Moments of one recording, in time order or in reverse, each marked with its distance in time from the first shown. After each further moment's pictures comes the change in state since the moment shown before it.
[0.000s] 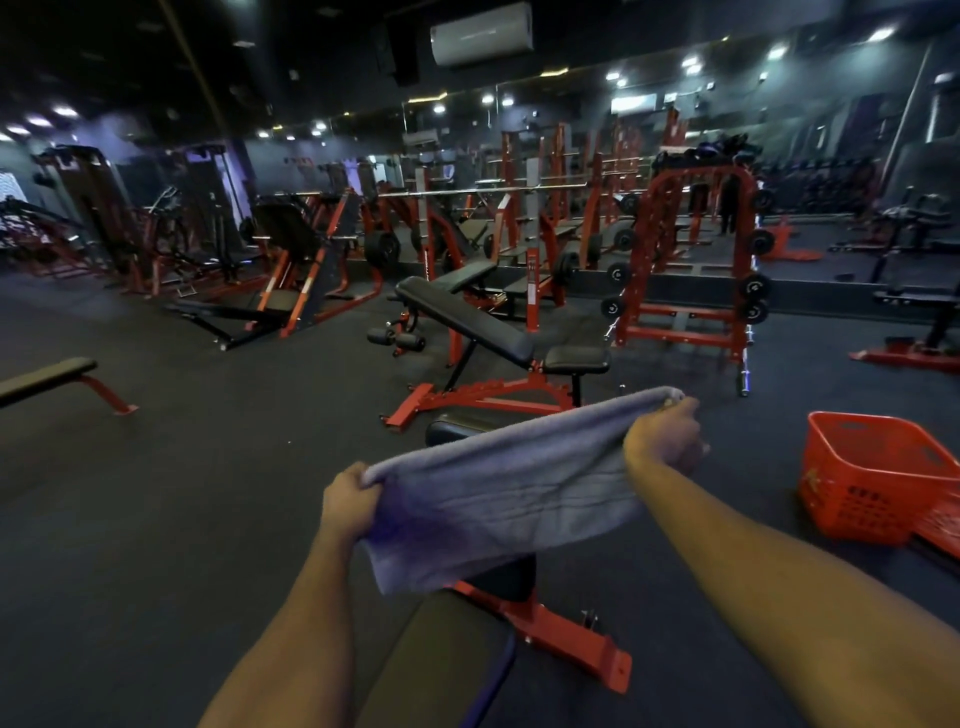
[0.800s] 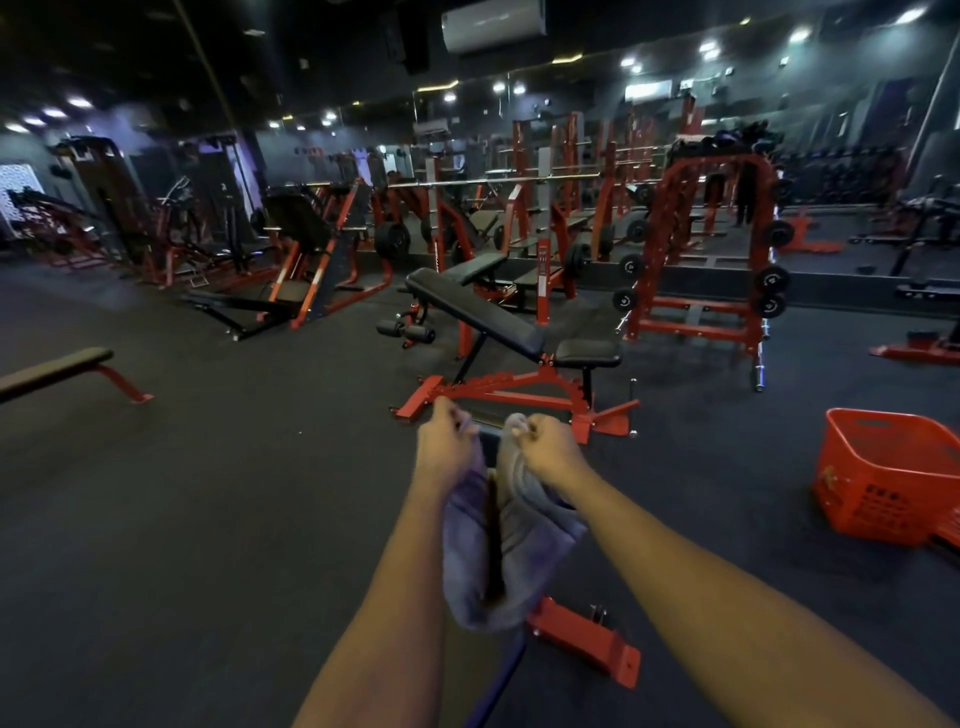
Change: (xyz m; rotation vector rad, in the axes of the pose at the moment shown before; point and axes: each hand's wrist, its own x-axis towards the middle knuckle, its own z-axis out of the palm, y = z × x) left_hand -0.017 0.119 0.037 -0.175 -0.005 0.217; right_hand -0.095 -0.024 0.060 -0.036 -0.802 -0.465
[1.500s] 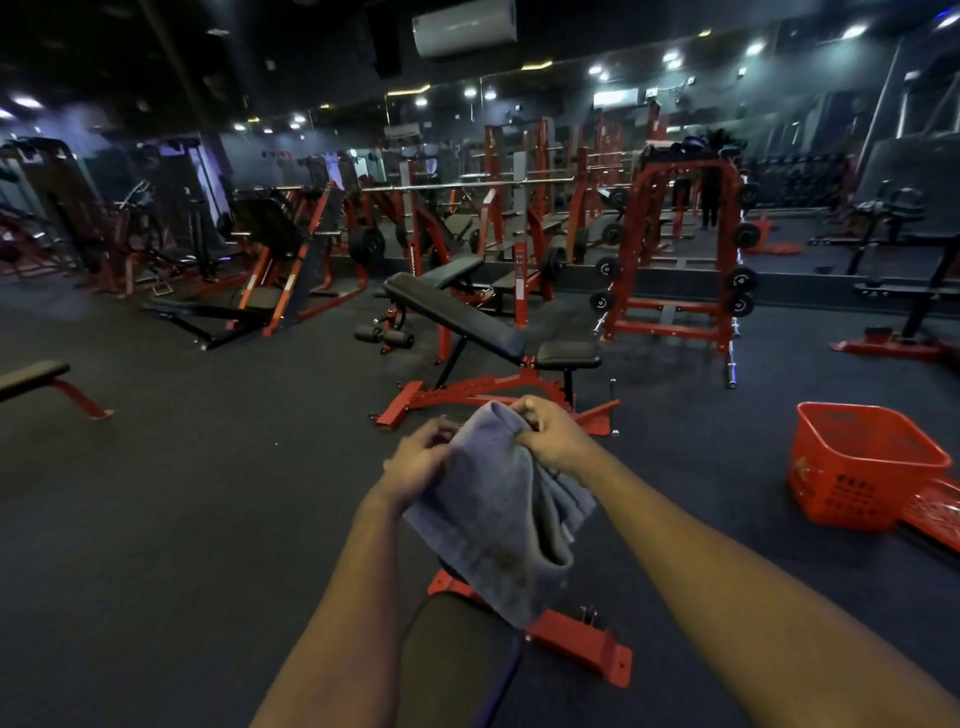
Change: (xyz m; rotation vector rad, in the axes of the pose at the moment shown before) left_hand 0.025 -0.048 -0.024 -0.227 -0.294 0.056; right_hand 0.015 -0.006 -0.019 0.156 -0.115 -0.254
